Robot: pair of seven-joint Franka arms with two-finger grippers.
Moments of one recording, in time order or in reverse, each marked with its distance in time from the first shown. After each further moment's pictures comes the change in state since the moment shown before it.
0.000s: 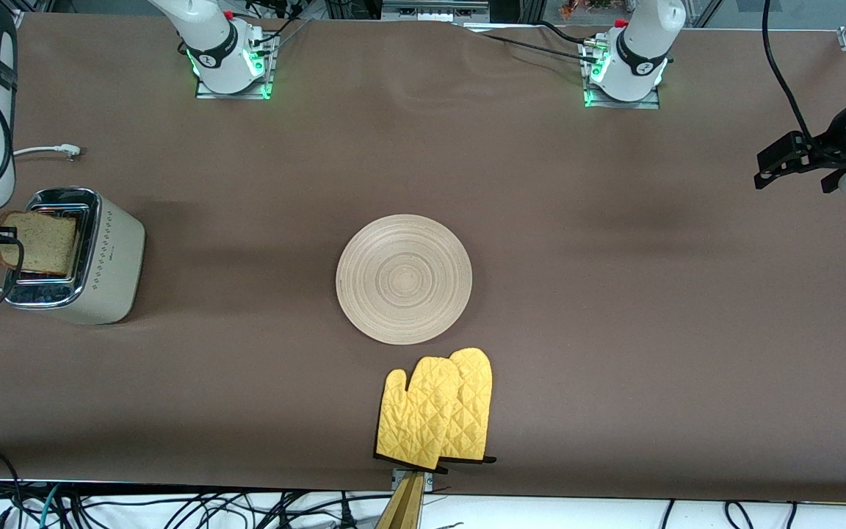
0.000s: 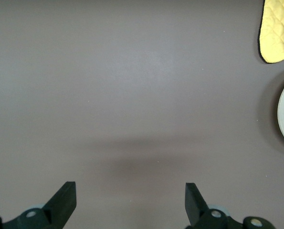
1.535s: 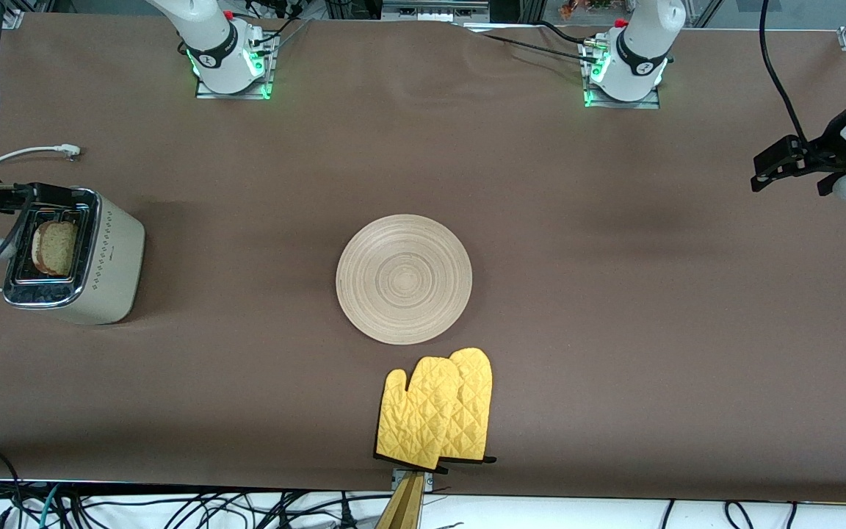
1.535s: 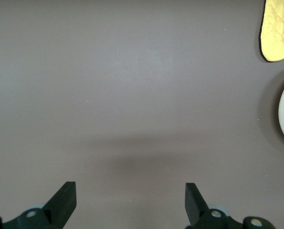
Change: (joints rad) left arm -0.001 0.011 -0.001 0.001 0.000 0.000 -0.001; right arm 0.096 -0.160 0.008 0.037 0.234 -0.182 -0.006
